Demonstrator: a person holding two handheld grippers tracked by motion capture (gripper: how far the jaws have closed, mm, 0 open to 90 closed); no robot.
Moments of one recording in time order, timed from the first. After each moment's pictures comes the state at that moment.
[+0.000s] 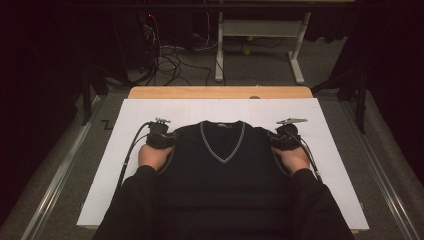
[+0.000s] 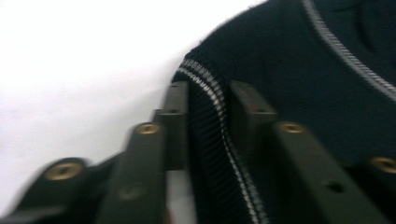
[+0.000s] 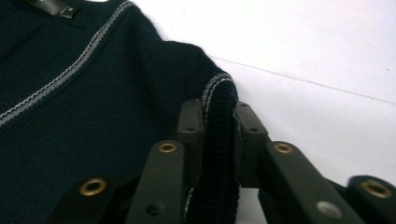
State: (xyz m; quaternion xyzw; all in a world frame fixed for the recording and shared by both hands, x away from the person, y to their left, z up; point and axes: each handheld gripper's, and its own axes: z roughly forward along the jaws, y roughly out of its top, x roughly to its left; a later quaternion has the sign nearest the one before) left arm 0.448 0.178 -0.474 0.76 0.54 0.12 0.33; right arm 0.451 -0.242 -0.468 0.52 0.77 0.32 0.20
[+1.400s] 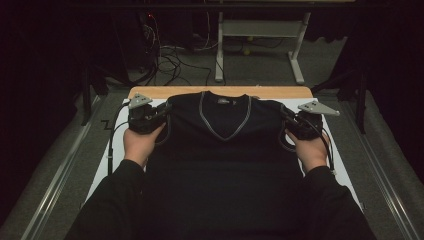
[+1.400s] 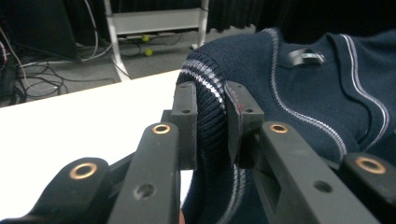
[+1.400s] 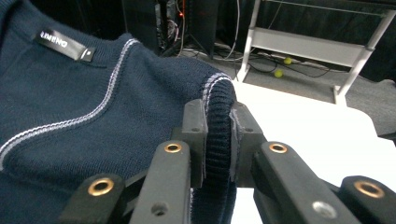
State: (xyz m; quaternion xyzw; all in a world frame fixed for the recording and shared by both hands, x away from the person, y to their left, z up) left arm 0.402 0.195 -0.362 0.71 0.45 0.23 0.49; right arm 0.409 -0.256 -0.373 0.45 0.70 0.44 0.32
